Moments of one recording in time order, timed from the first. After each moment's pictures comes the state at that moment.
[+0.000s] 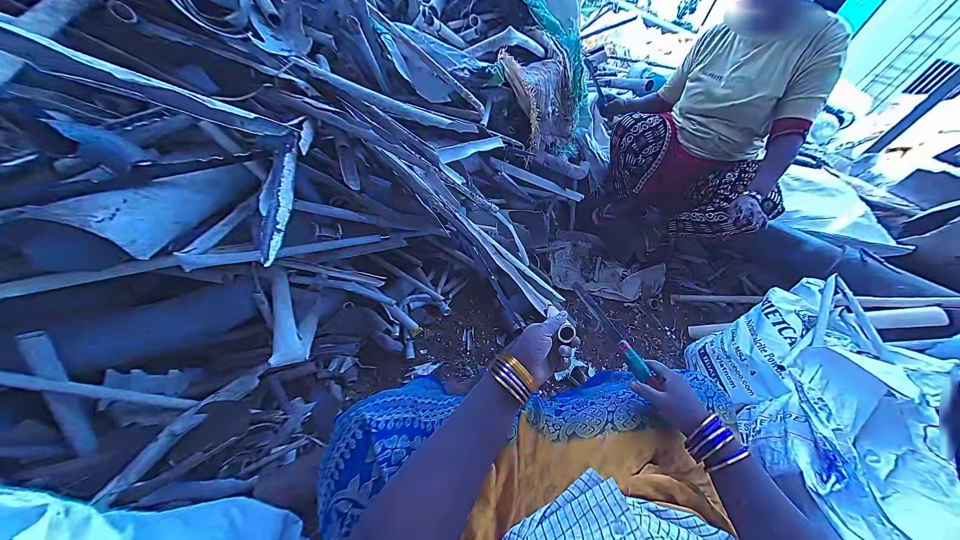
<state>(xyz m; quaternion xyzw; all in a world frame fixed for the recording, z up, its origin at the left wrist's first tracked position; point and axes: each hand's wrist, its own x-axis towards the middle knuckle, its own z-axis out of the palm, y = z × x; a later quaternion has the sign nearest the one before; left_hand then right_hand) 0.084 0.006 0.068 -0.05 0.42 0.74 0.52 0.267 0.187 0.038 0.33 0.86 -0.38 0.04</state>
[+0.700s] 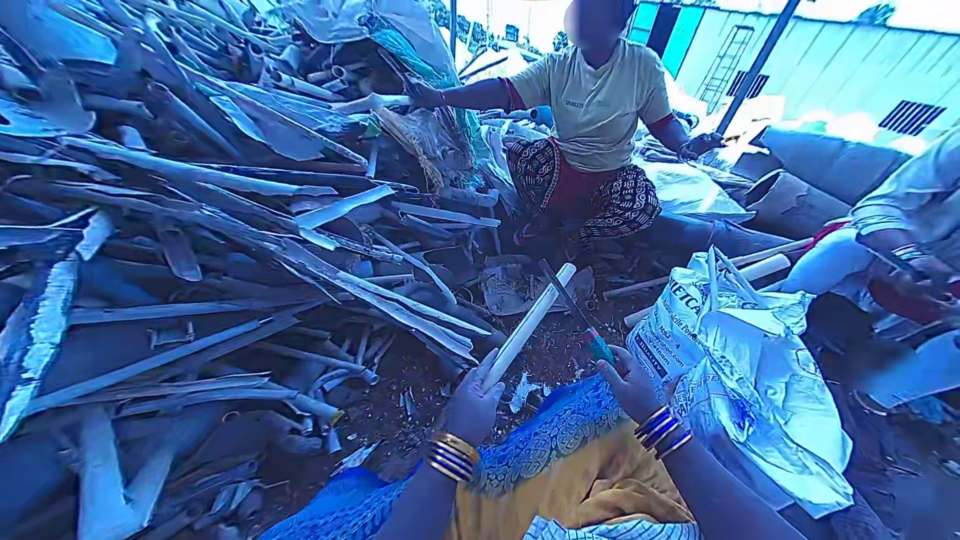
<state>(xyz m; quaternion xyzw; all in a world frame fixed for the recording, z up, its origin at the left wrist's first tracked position) 0.097 0.016 0.036 0.30 0.77 0.51 0.26 0.289 0.207 0.042 0.38 0.79 -0.42 -0.22</state>
